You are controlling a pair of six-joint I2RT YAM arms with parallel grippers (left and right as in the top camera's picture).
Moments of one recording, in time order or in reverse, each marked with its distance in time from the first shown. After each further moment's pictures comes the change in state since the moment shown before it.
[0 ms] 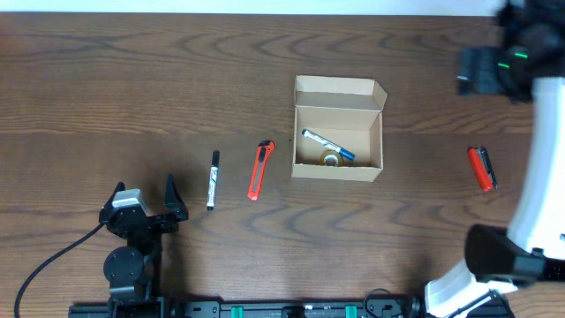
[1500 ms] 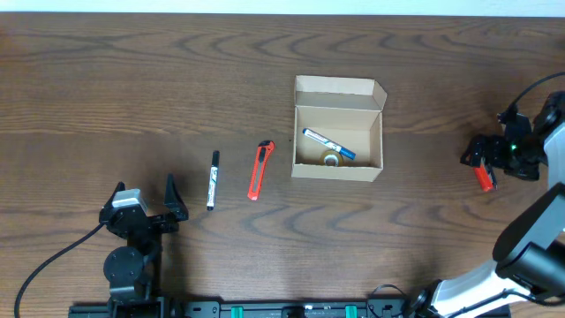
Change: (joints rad) left arm 0.000 0.000 0.000 0.000 0.000 0.000; right arm -0.419 0.037 -0.967 0.691 -0.291 -0.348
